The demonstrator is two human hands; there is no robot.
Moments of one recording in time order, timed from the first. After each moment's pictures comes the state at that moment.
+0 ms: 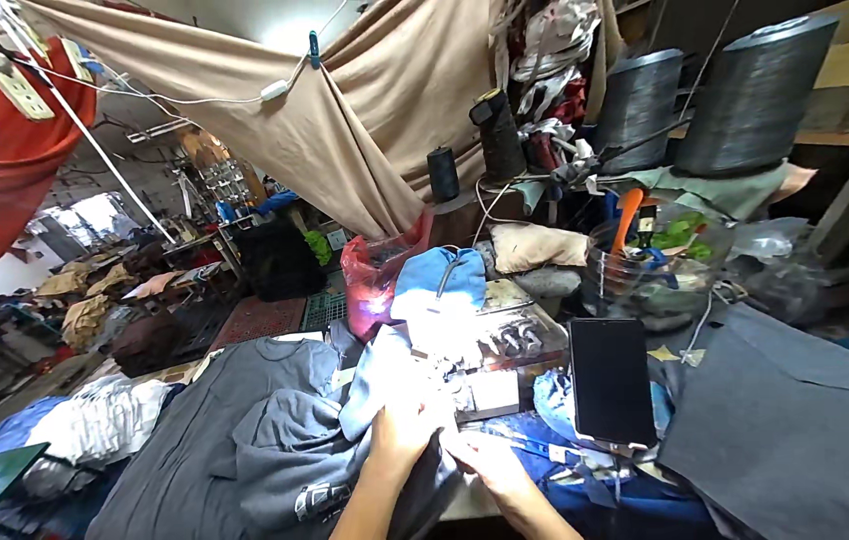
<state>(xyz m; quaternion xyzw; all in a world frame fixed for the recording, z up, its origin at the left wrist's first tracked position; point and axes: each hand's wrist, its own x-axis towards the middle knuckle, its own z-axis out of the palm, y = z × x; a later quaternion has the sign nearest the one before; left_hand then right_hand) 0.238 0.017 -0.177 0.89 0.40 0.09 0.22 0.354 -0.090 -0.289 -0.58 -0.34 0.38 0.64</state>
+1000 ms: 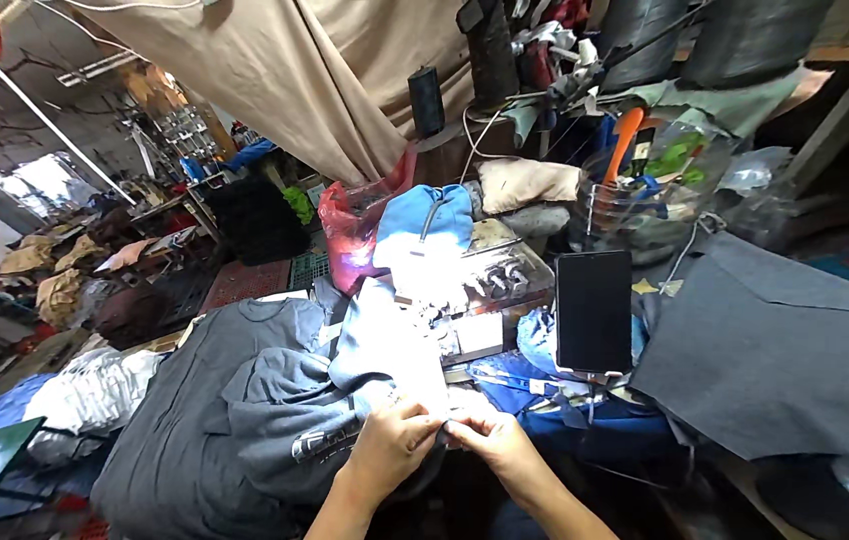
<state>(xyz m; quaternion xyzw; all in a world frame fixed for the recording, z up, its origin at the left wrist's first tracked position) 0.179 -0.012 -0.229 0.94 0.02 0.32 0.12 0.321 -0.143 -0.269 -0.51 -0.31 0.40 0.69</state>
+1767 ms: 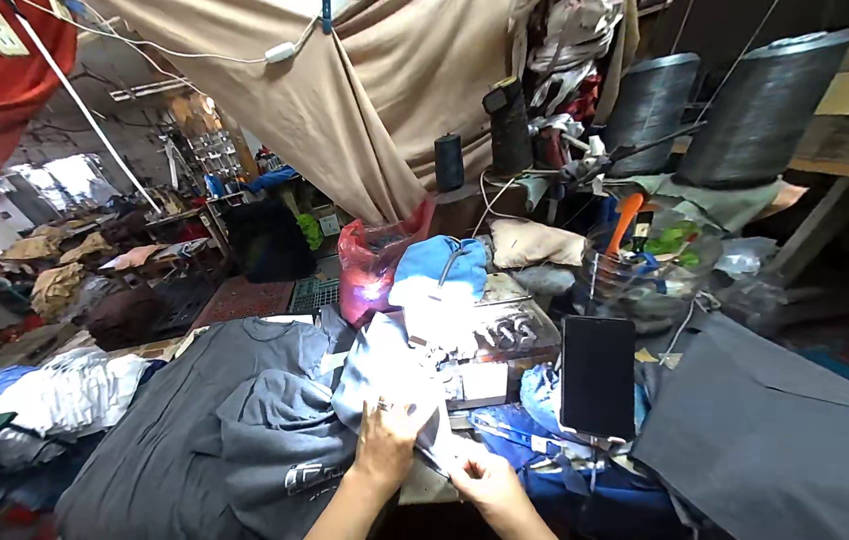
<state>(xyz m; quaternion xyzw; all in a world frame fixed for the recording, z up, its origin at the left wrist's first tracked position) 0.211 0.014 -0.246 0.91 0.18 0.35 -0.12 0.338 -0.127 -0.290 -0.65 -0.41 0.29 0.57</state>
